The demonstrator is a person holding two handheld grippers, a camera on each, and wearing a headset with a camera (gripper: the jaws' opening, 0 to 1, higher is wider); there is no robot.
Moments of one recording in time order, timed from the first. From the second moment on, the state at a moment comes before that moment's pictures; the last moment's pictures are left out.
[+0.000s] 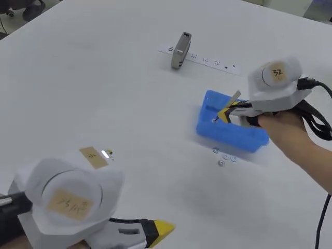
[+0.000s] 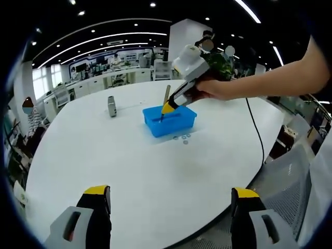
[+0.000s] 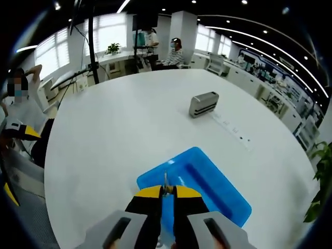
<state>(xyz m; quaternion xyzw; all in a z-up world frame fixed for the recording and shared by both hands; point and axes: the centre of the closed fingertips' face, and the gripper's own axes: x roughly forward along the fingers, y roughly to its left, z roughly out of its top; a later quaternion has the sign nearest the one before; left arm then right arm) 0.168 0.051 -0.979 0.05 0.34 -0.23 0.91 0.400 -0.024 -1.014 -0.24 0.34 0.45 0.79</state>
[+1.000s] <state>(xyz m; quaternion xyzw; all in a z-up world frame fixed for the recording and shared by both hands) 0.171 0.056 -0.980 0.05 0.34 -0.22 0.91 0.408 -0.024 -1.034 -0.20 0.37 0.44 0.79</state>
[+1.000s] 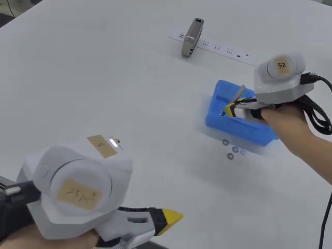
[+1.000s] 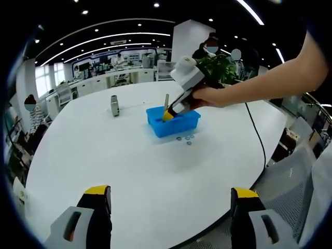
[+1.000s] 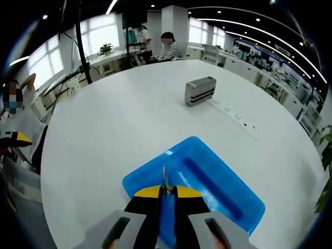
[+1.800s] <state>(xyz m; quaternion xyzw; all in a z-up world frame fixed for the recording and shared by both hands) 0.169 0.065 -0.972 0.05 0.32 -0.21 0.92 0.396 -0.034 -1.013 -0.20 0.36 0.45 0.79</state>
